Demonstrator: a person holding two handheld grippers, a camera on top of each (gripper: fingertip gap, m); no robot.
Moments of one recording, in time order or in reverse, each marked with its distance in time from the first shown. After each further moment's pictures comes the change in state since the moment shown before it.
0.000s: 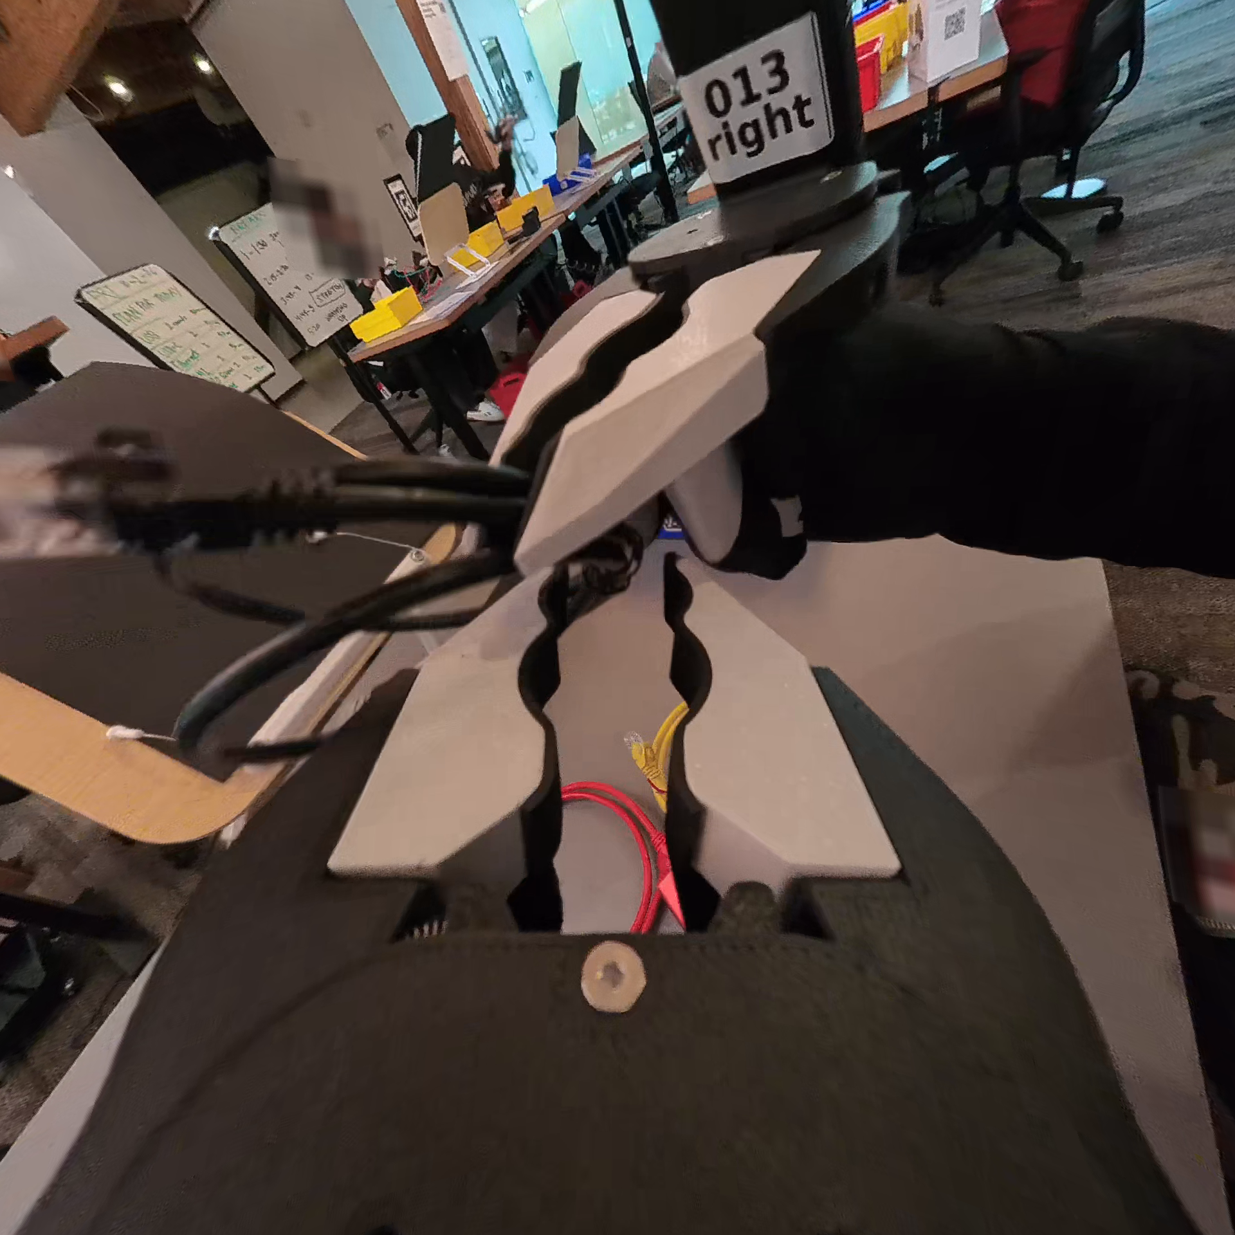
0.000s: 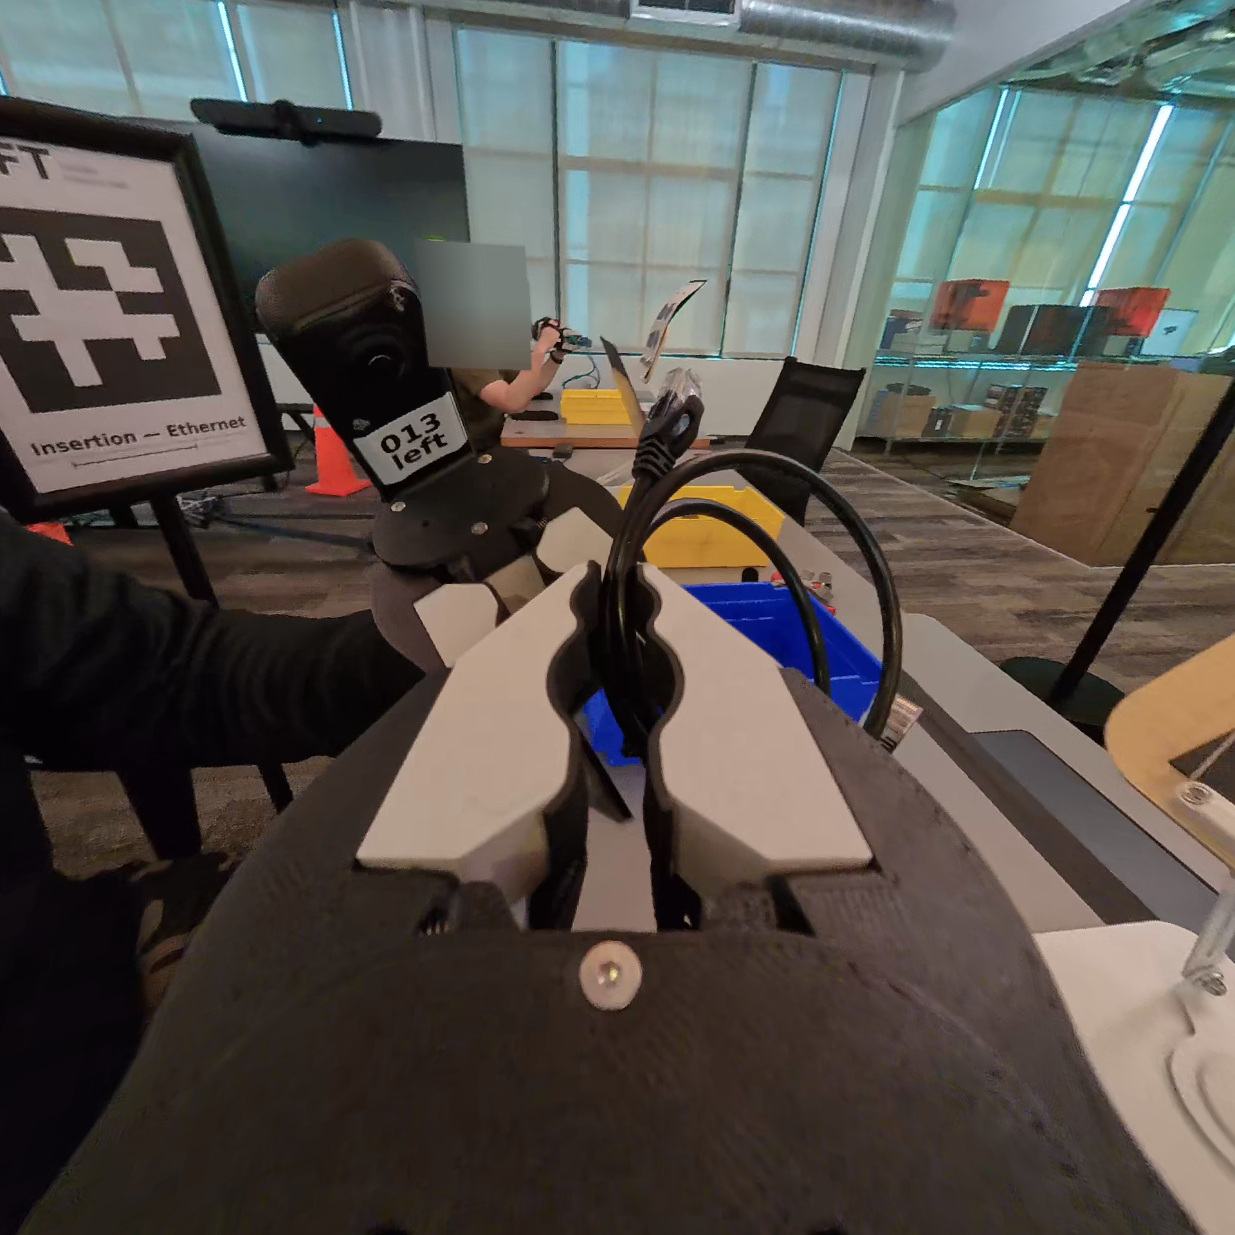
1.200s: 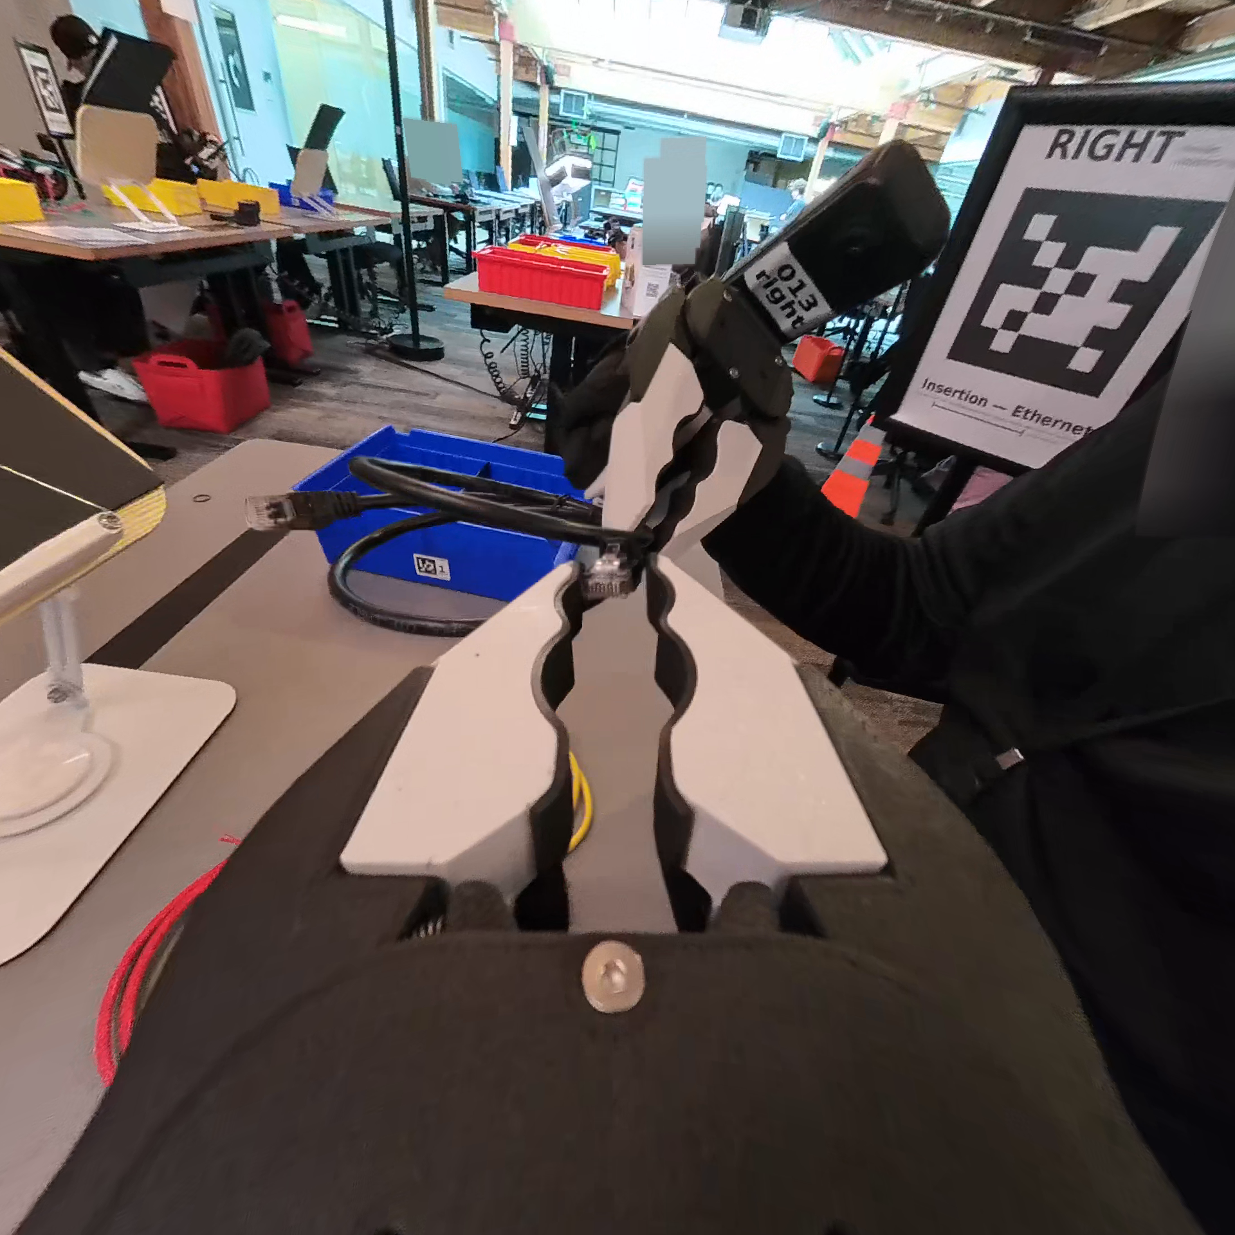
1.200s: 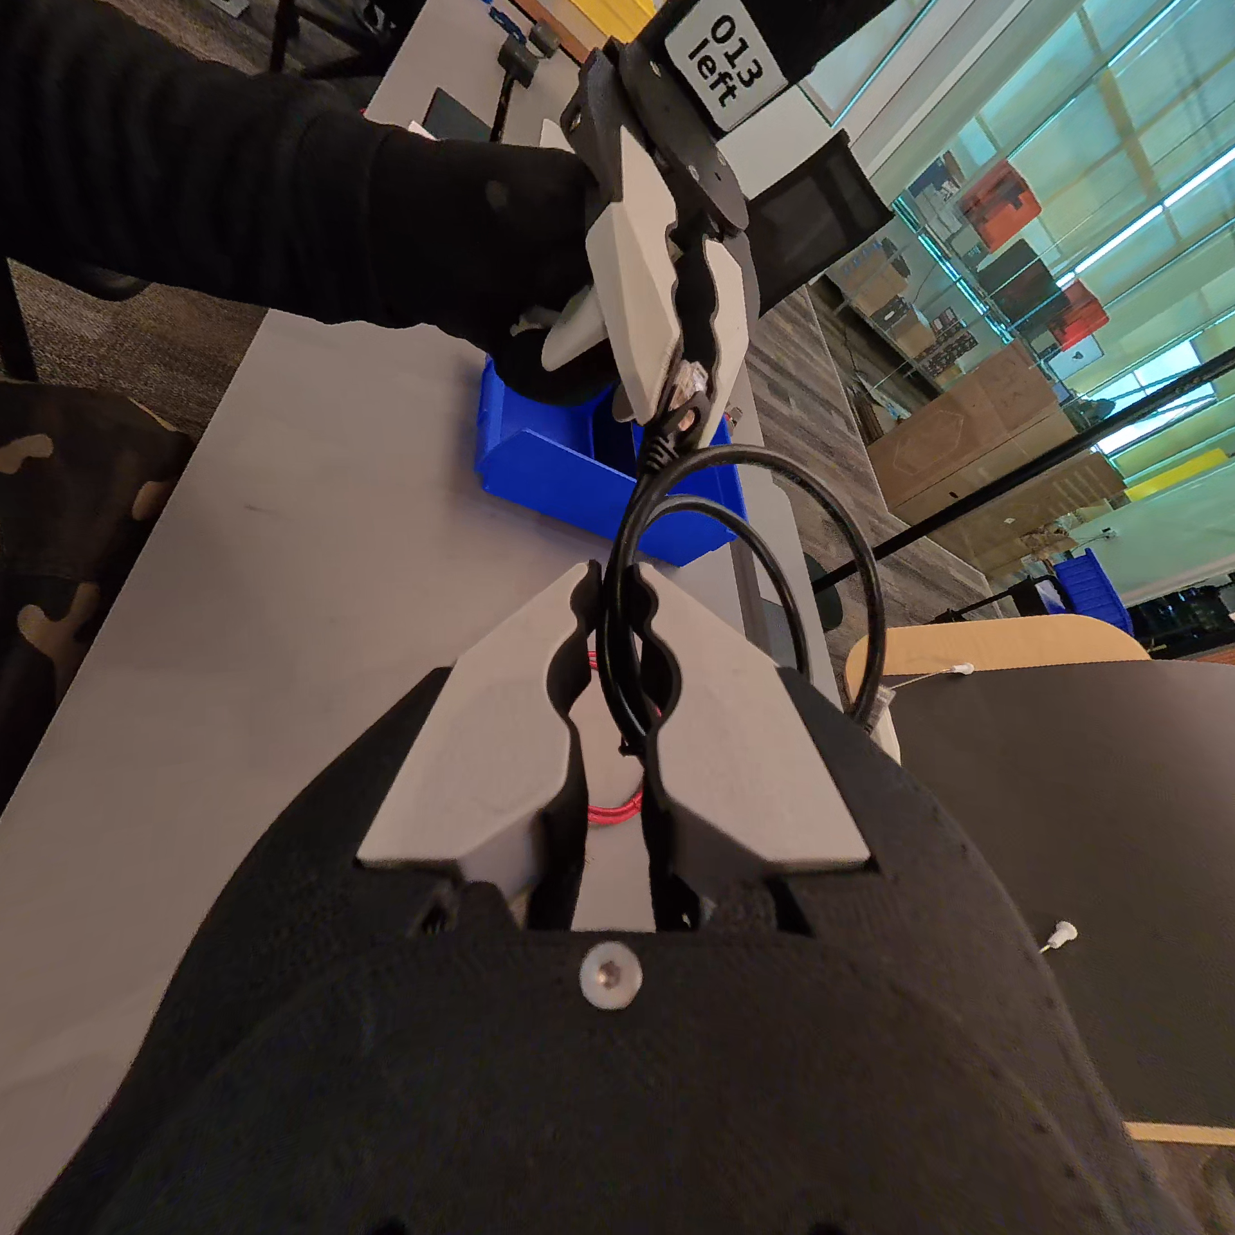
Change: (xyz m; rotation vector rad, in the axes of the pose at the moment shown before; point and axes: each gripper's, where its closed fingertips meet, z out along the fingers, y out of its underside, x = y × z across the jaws) left arm -0.002 -0.014 -0.044 0.157 0.434 -0.469; right arm -0.010 0.045 -0.044 -0.466 0.015 -0.588
